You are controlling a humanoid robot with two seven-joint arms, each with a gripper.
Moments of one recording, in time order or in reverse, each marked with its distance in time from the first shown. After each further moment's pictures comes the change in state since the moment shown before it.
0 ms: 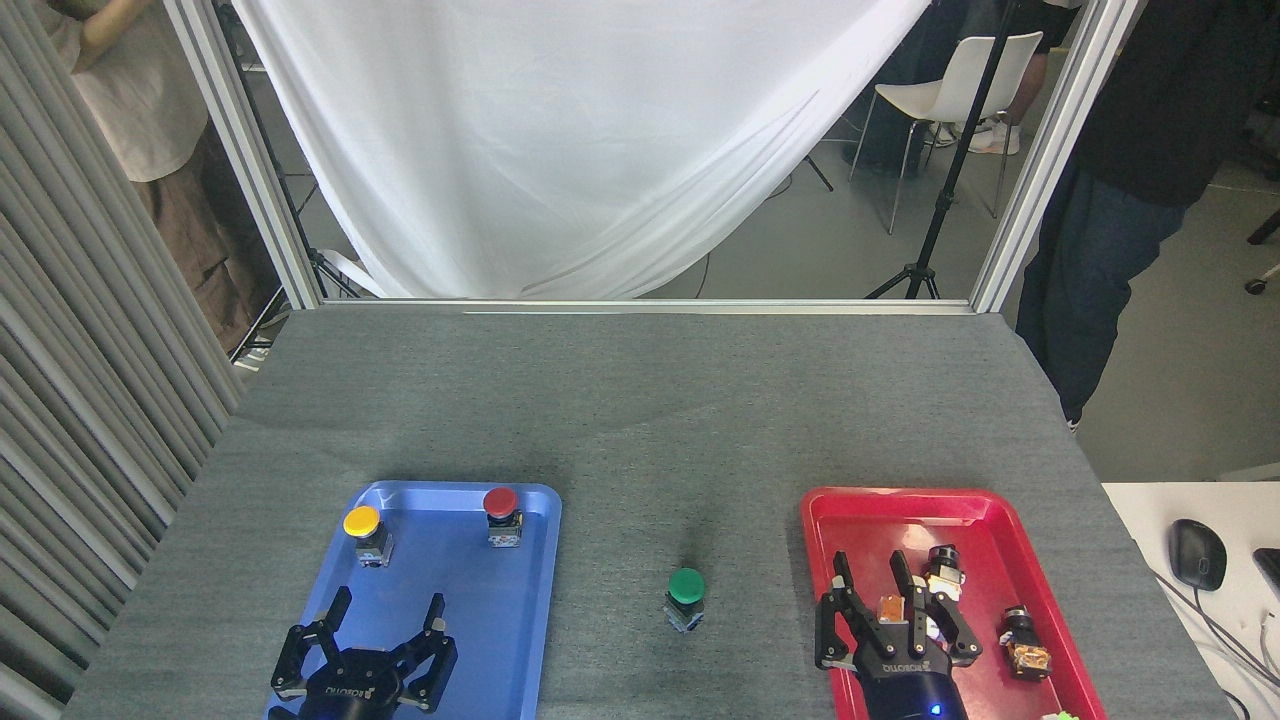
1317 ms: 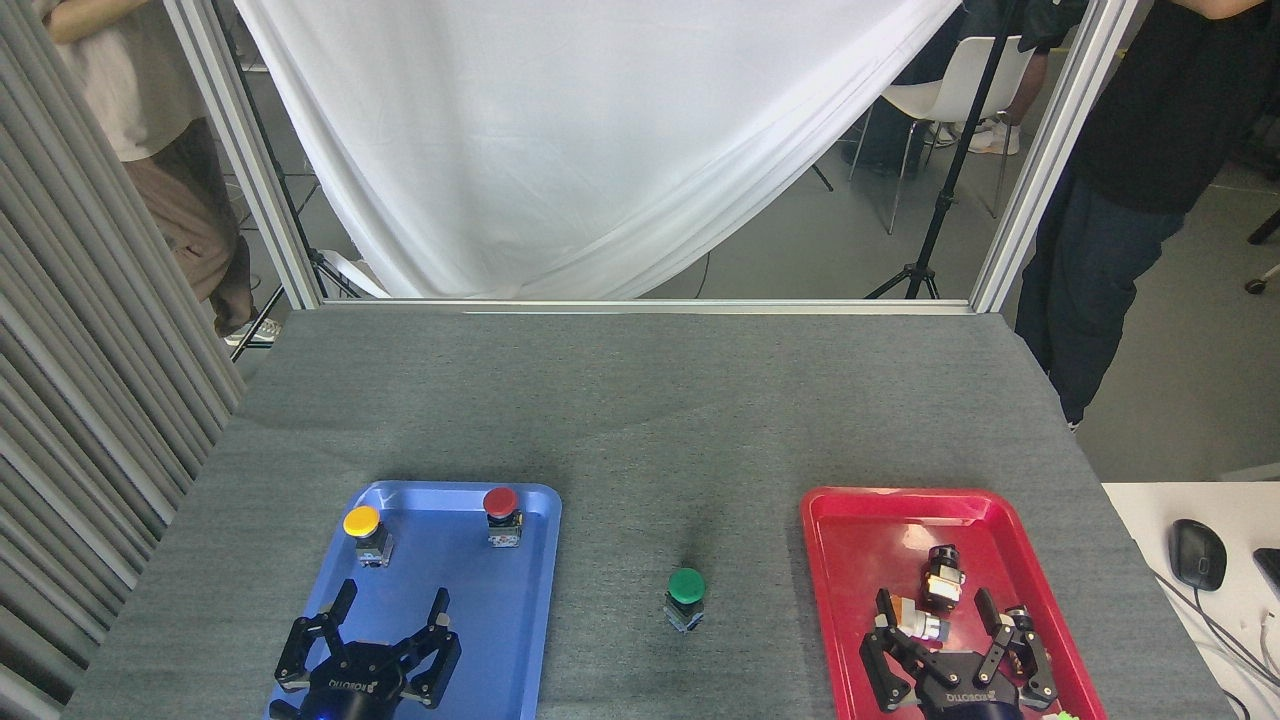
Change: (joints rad) left arm -0.010 0.002 0.002 -0.003 0.001 -0.029 -0.001; right arm 0.058 -0.059 -0.082 -0.035 -0.002 -0.031 0.014
